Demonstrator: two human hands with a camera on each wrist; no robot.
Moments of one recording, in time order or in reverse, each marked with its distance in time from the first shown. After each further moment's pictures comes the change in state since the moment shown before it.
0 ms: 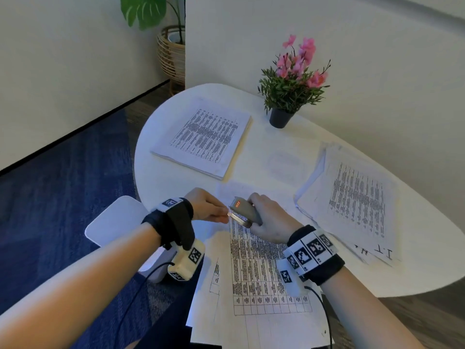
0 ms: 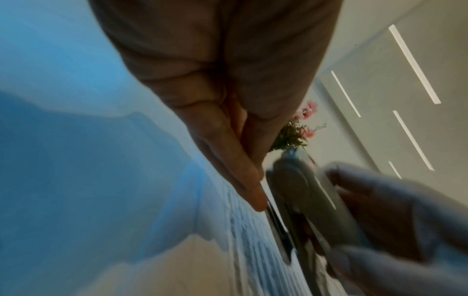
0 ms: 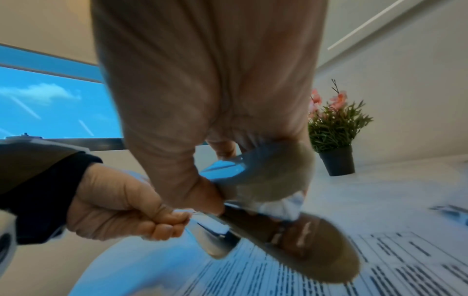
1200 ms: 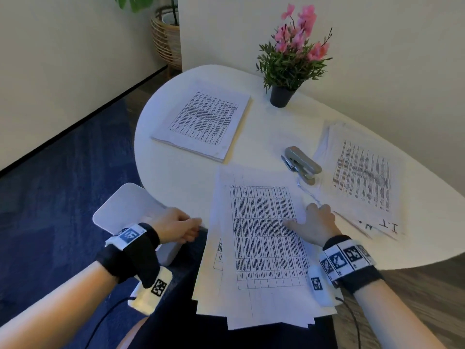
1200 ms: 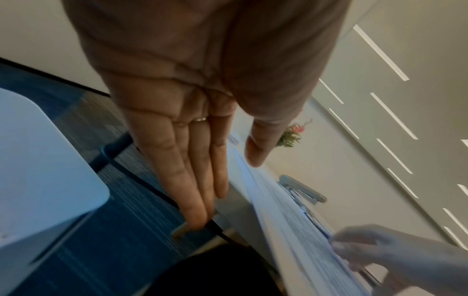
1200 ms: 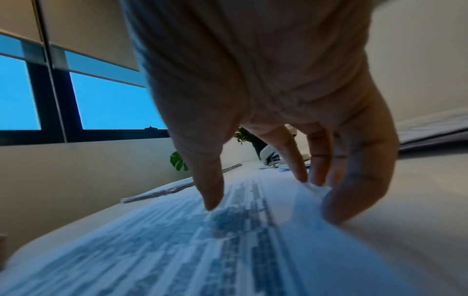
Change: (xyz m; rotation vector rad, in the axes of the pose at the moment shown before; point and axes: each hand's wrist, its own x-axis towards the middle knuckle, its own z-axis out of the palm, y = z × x) left_hand -0.057 -0.067 -0.013 0.264 0.076 -0.157; right_hand -0.055 0.071 0.030 0.034 0.041 0.669
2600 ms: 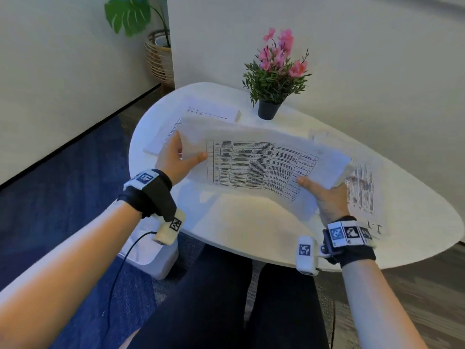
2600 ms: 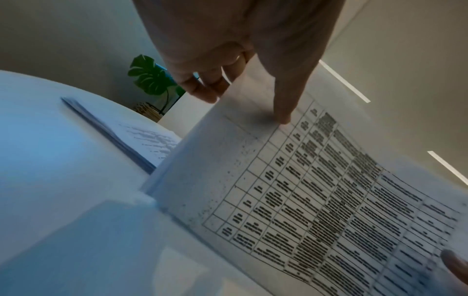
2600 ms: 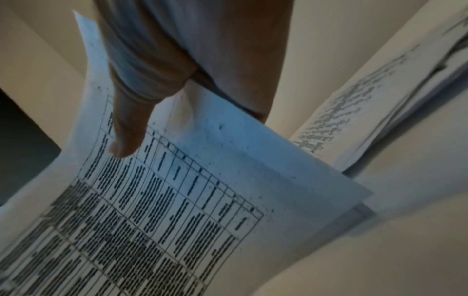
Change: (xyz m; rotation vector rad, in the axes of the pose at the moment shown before) left_hand 0.035 0.099 -0.048 -0.129 0.435 0.703; right_hand 0.001 0.005 -0.053 1.439 0.418 -0.422
